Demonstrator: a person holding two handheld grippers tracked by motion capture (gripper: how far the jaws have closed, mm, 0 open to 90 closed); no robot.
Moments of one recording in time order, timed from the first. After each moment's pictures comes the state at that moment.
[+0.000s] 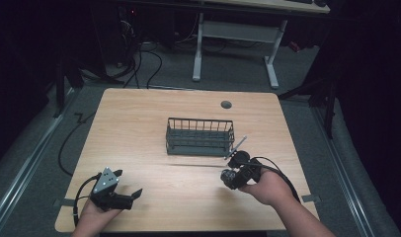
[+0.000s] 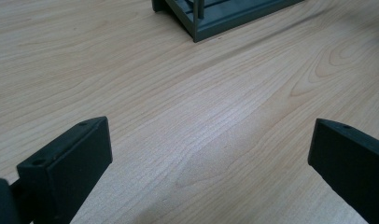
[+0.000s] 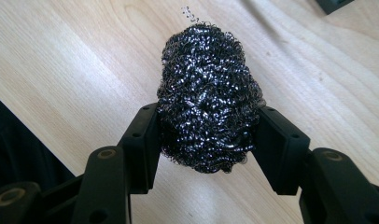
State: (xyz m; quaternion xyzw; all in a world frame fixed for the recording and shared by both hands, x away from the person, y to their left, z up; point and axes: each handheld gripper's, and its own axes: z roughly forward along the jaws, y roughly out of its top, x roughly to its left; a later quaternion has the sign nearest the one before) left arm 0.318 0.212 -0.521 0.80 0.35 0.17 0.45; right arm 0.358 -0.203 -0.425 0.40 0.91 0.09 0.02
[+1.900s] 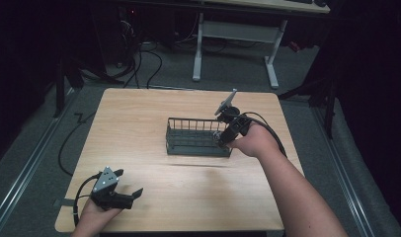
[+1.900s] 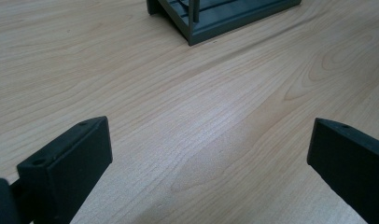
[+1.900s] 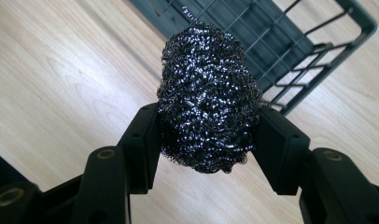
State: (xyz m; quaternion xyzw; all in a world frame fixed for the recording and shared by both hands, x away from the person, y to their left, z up) left arm 0.320 0.212 -0.520 0.80 0.35 0.16 0.46; right arm 0.455 -0.175 -0.359 0.43 0.90 0.08 0.03
